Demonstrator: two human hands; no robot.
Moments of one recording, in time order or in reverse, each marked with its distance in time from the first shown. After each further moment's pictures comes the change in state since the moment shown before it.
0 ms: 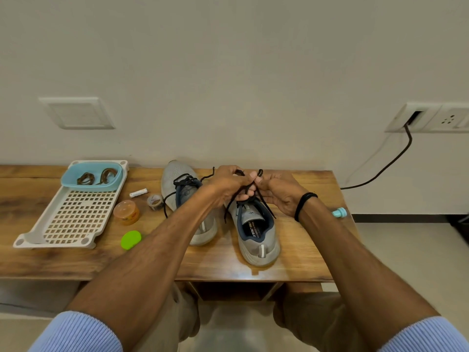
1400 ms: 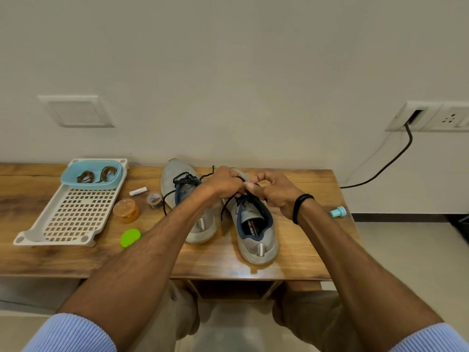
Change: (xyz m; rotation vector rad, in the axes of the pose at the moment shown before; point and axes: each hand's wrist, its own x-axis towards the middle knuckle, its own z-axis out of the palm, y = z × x) left_hand -0.003 0.001 -0.009 0.514 0.064 0.036; right_hand -0.013 0.002 0.007 -0.249 0.036 -0.092
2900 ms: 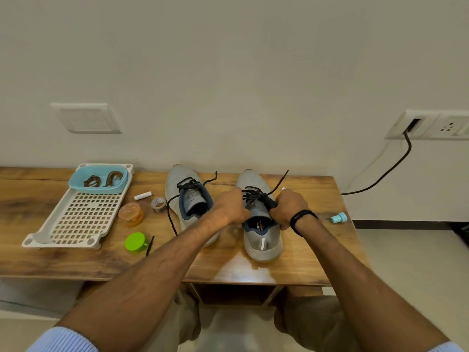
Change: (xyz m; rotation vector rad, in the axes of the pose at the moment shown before) left_hand -0.025 -0.010 0.024 0.534 0.026 0.008; right_hand -0.008 0.010 -0.009 -0.990 0.188 0.111
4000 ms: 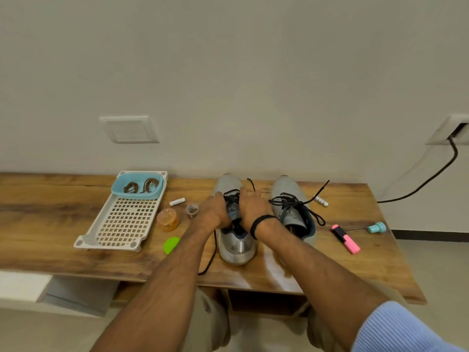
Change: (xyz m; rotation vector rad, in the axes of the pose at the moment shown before) left_hand -0.009 -0.090 -0.056 0.189 0.014 -0.228; right_hand 0.007 -0.132 0.069 -0.234 0.086 -0.368
